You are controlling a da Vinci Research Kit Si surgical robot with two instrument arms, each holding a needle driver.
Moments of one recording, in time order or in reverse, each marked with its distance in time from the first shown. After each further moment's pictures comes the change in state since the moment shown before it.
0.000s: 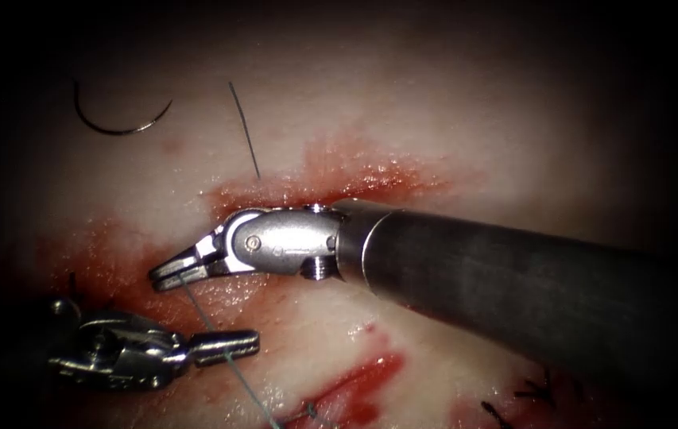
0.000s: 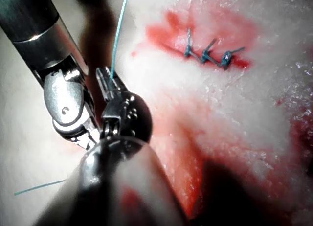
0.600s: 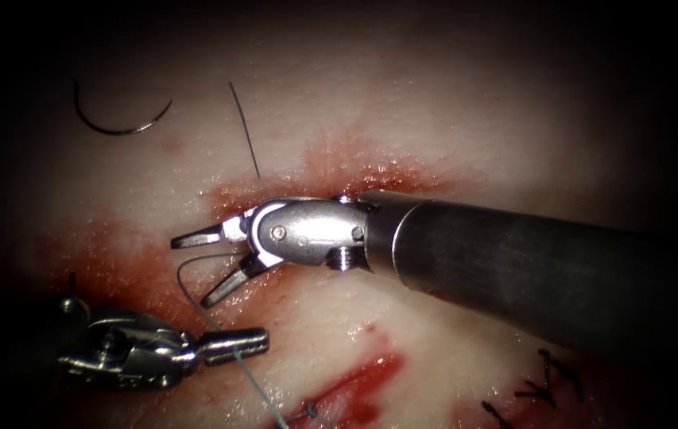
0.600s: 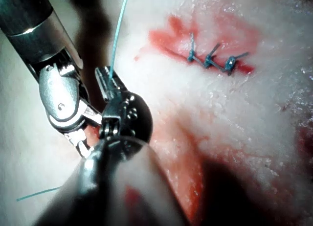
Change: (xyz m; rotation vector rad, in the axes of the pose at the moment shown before) right arm 0.001 -0.001 -0.002 0.010 -0.017 0.012; left arm 0.000 -0.001 0.001 0.015 0.022 -0.005
